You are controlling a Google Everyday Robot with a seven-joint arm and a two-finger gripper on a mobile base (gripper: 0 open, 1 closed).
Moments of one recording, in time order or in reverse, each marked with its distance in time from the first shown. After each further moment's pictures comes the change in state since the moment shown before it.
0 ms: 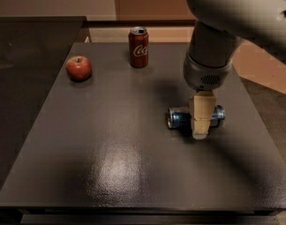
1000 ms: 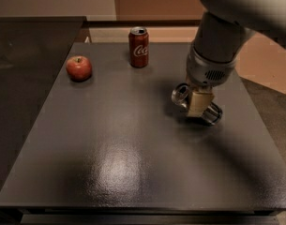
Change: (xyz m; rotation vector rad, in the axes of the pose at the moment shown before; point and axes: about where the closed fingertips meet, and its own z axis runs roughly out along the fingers) arm 0.001 0.001 -0.013 0.014 -0.048 0.024
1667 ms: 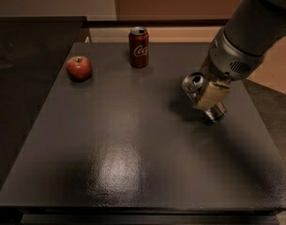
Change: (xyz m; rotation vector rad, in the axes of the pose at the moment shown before) arm 0.009 0.000 -0.031 0.042 -0.177 0.097
